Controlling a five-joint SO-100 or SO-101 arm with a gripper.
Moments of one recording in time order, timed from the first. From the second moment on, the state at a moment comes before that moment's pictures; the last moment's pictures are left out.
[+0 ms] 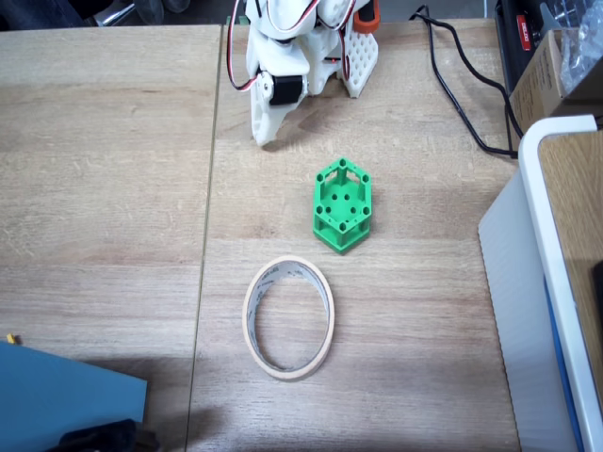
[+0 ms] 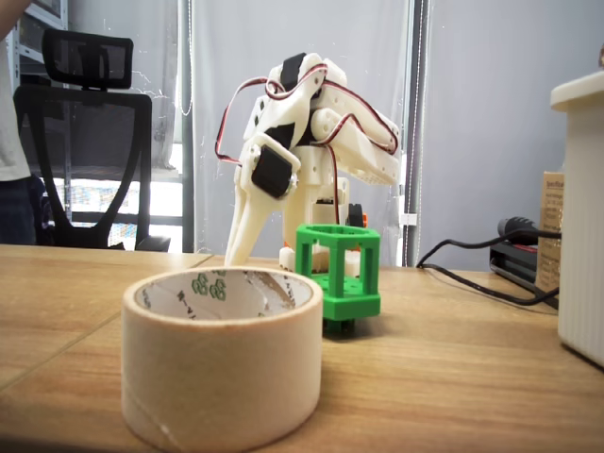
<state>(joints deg) 38.6 192.4 182.2 74.6 -83.1</state>
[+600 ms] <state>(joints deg) 31.4 192.0 152.9 74.6 -83.1</state>
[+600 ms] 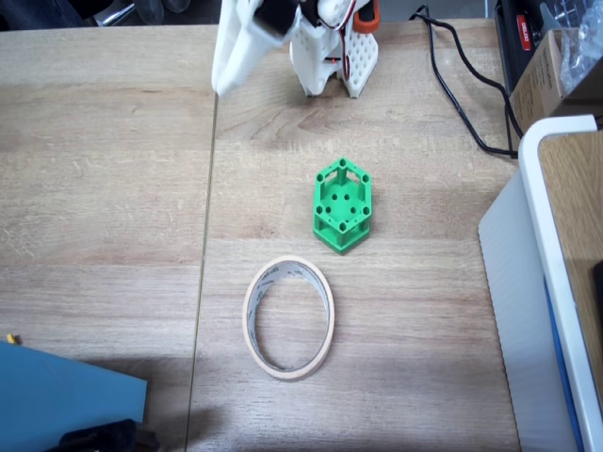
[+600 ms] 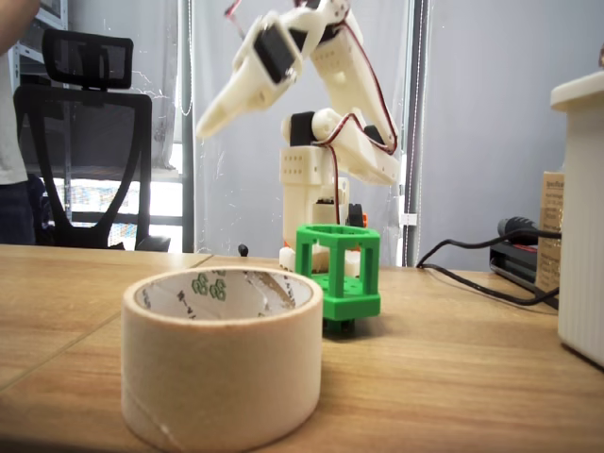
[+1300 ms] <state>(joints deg) 9.9 159.7 139.2 74.6 -83.1</state>
